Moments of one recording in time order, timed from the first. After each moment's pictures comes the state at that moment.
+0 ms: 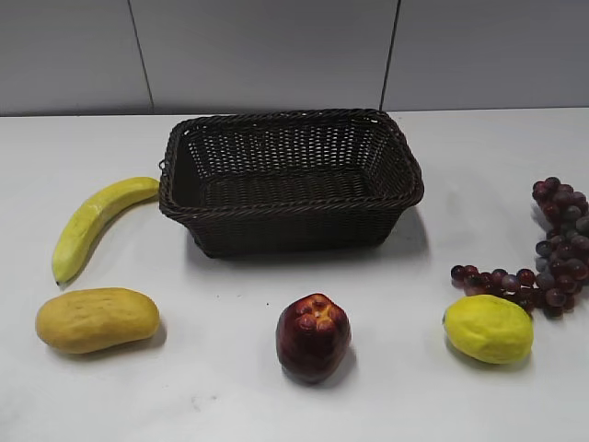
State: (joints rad) left arm -0.02 0.00 -0.48 0.10 1.08 -0.02; right arm 0.05 -0.01 -0.50 0.02 1.04 0.01
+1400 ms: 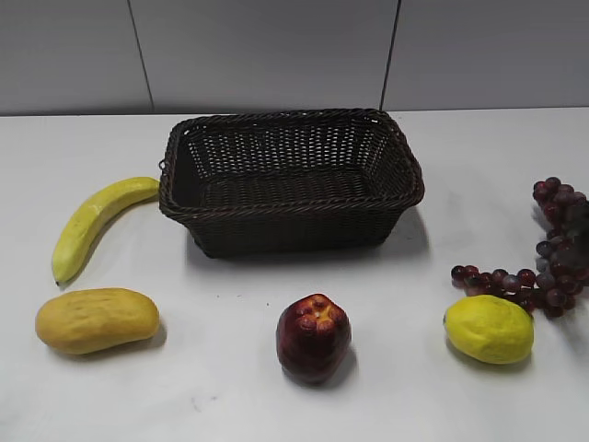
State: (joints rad) left arm -0.02 0.00 -0.48 0.10 1.08 -0.02; right arm 0.05 1.44 -0.66 0.01 0.39 0.51
